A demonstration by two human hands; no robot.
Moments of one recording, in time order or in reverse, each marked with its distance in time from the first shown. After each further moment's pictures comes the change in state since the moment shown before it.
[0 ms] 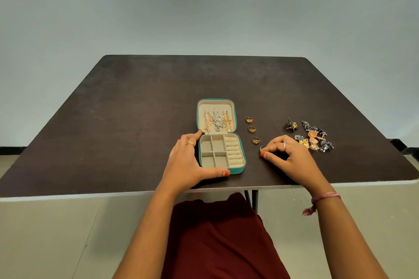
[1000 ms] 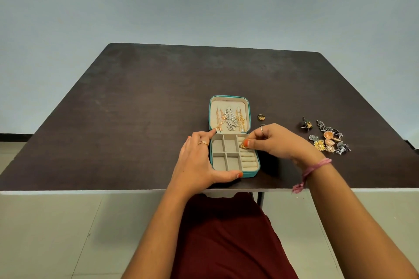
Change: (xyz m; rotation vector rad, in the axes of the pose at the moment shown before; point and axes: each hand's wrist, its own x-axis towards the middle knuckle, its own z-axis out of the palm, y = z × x) left_hand -0.001 -0.006 0.003 0.084 0.028 0.115; right_hand 0.058 -0.079 0.008 0.141 -0.503 0.324
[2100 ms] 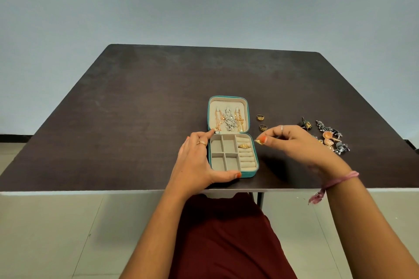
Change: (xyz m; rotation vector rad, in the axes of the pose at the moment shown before) left_hand 0.000 0.002 -0.002 -0.003 -0.014 -0.027; right_hand -0.027 0.019 -0.012 0.041 0.181 -0.136
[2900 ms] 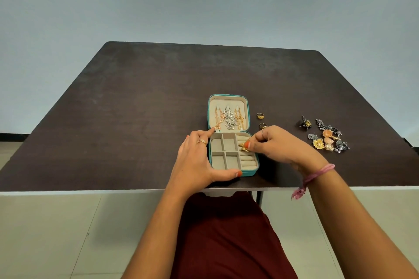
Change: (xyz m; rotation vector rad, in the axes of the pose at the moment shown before) left_hand 0.000 0.000 0.001 -0.005 0.009 0.014; right_hand 0.012 -0.022 0.021 -0.097 -0.151 0.145
